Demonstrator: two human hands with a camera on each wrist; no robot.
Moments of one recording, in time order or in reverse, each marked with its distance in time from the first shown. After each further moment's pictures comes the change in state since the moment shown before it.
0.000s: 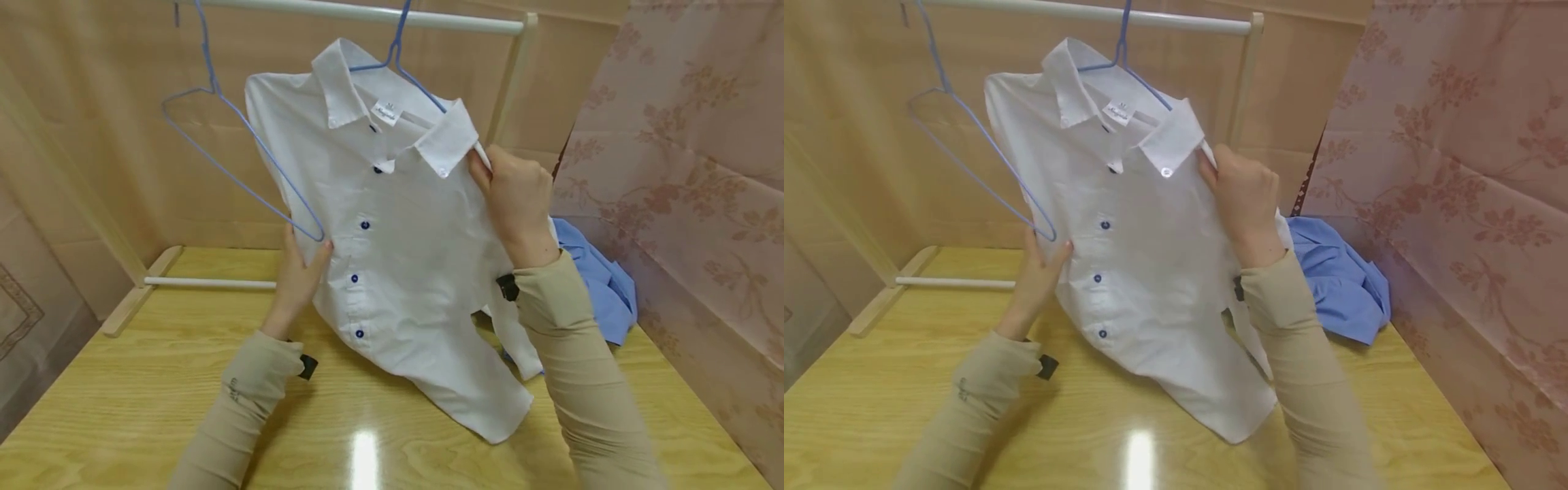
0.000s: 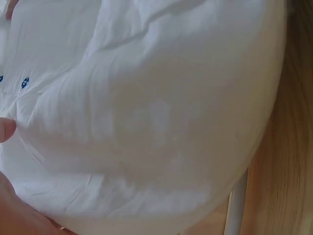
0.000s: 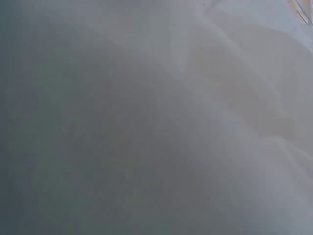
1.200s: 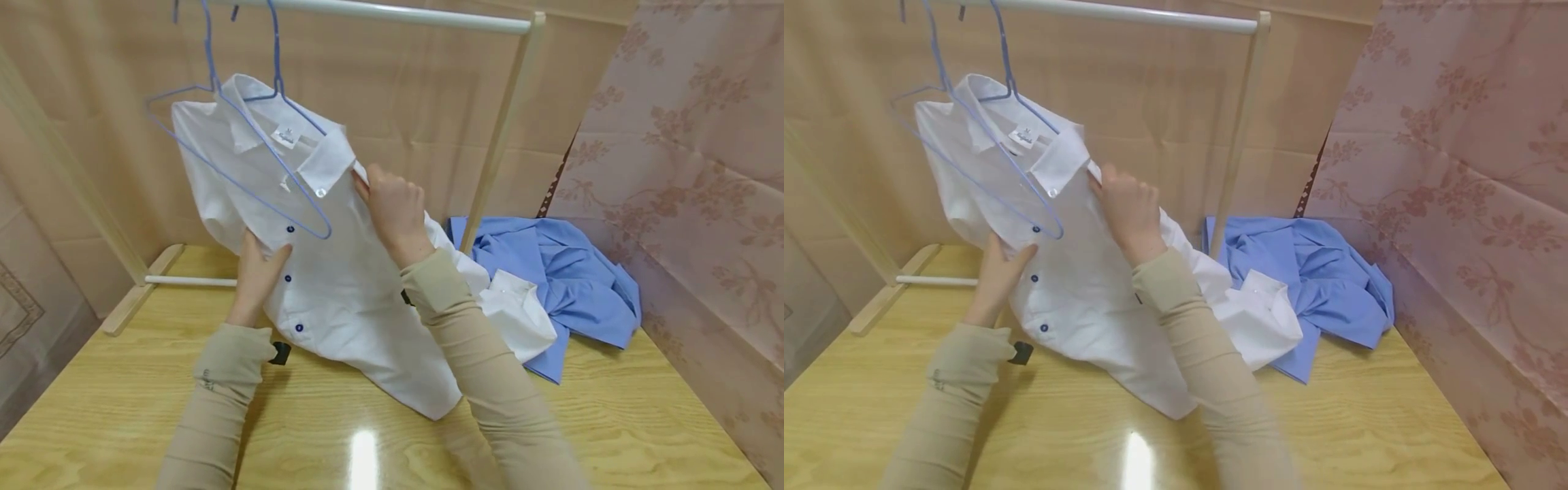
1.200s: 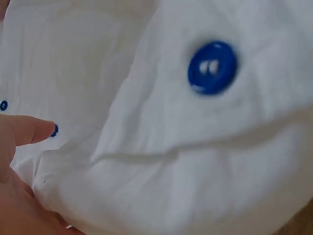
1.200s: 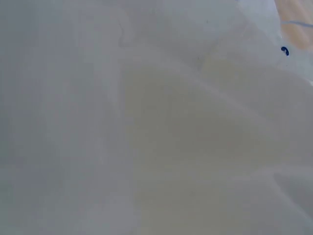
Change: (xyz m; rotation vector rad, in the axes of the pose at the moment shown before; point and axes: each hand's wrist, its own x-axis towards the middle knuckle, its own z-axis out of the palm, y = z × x) left_hand 0.006 -0.031 -0.043 0.108 0.105 -0.148; right_hand -0.011 -0.107 0.078 -0.001 -0.146 -0.006
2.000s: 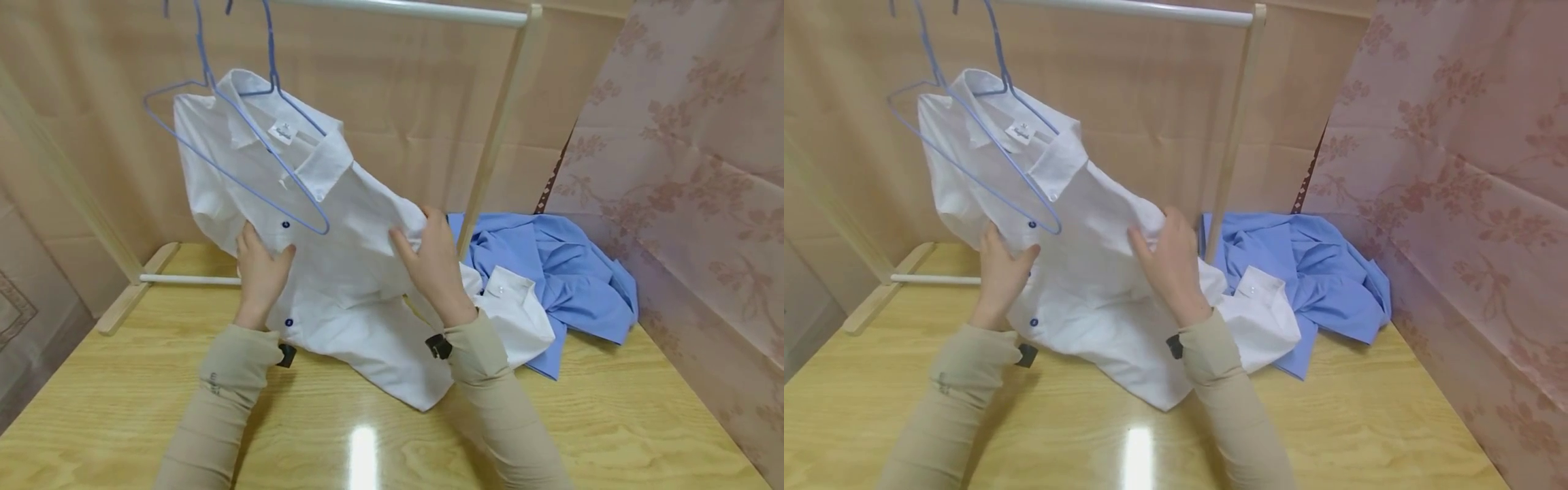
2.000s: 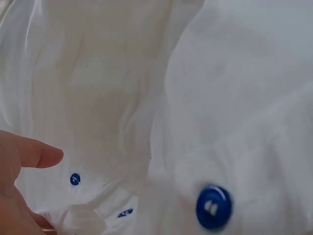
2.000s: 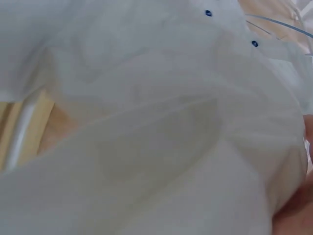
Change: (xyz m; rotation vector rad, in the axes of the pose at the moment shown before) left_hand -0.010 0.015 0.014 0.217 0.132 -0.021; right_hand -0.077 0.046 -0.013 0.484 -0.260 0.345
